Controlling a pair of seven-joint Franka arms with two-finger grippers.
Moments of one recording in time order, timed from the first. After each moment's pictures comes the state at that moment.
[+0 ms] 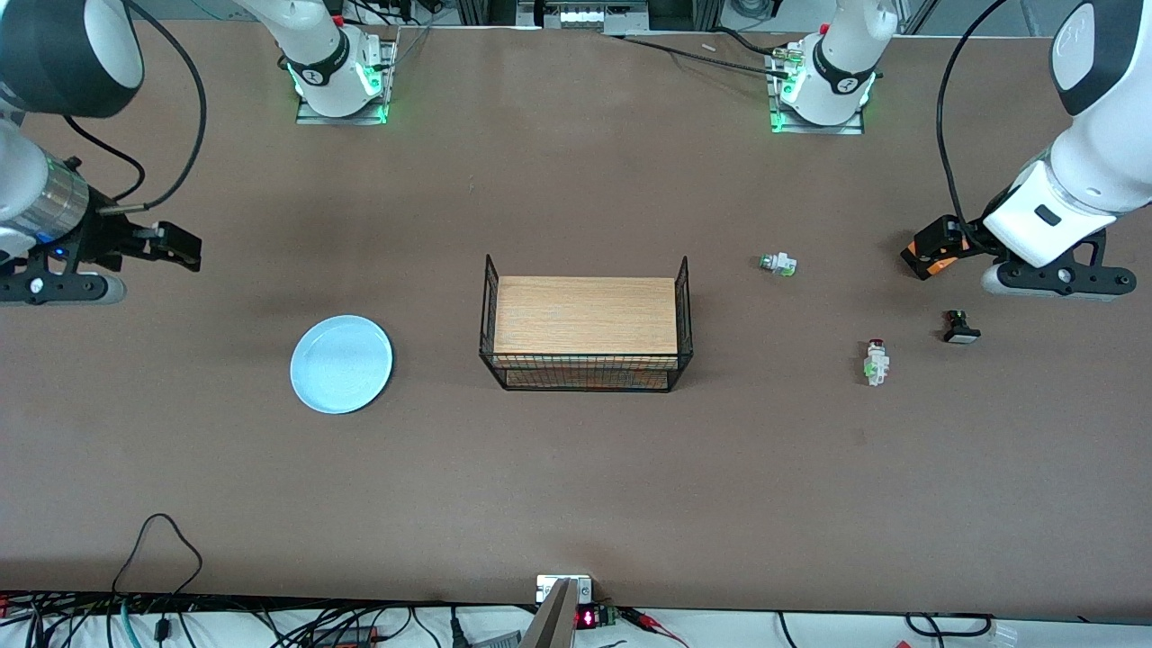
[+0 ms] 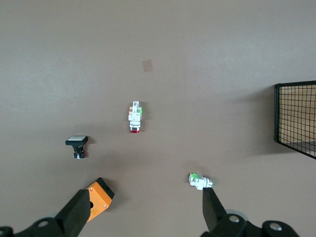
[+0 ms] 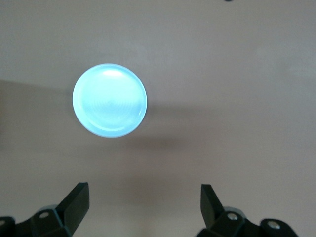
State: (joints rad) left arm -0.04 0.05 -0.04 -1.70 0.03 1.72 -0.03; right arm 0.15 0.14 -0.10 -1.61 -0.08 1.70 0.03
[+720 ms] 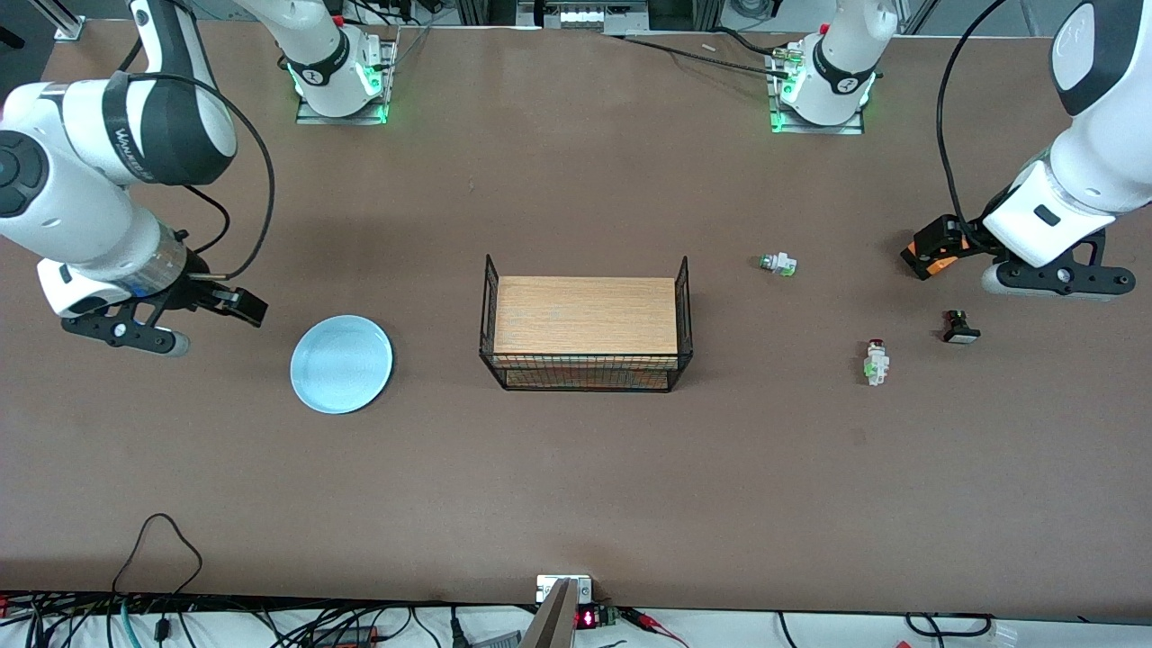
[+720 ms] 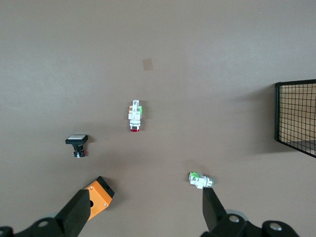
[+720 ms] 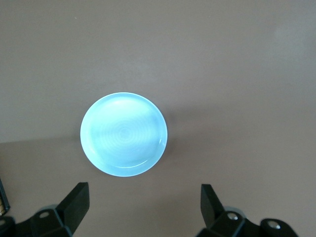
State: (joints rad) left arm -0.04 0.05 -0.04 -1.70 0.03 1.72 -0.03; right arm 0.16 0.20 -0.04 -1.75 -0.08 1.95 0.38
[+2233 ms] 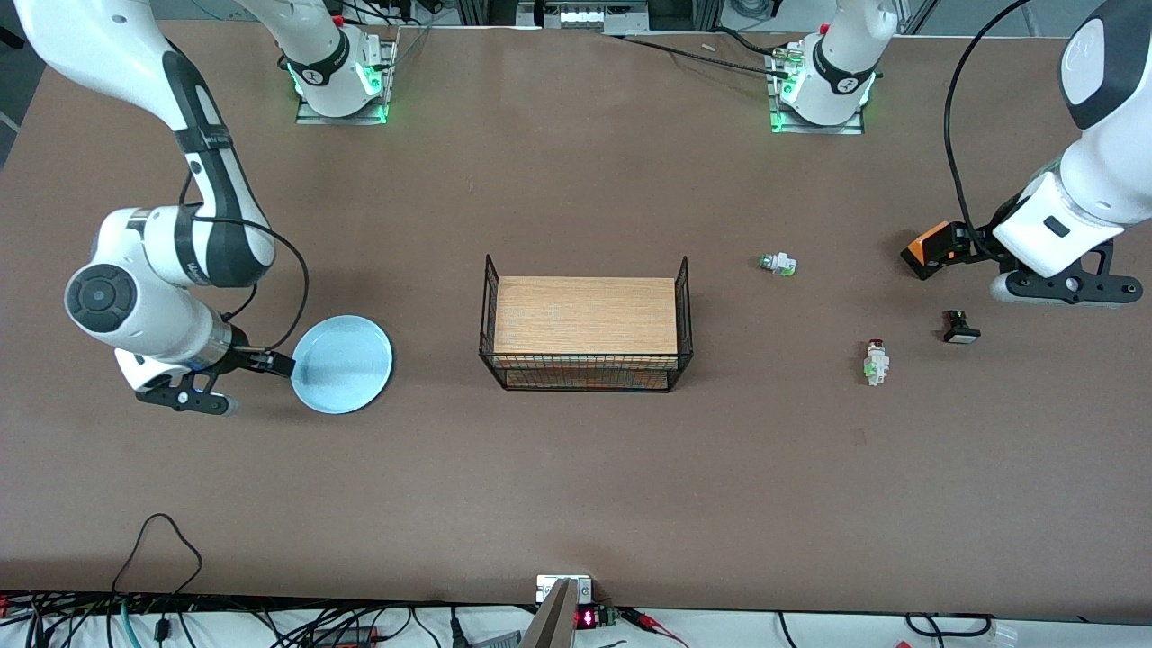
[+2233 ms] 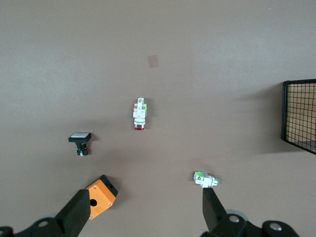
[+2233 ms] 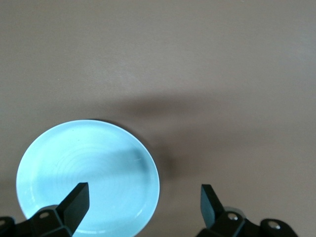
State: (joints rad) left arm -0.02 0.07 -0.04 -1.70 0.03 1.72 -0.01; right arm 0.08 0.50 -0.03 -1.75 -0.08 2.24 0.23
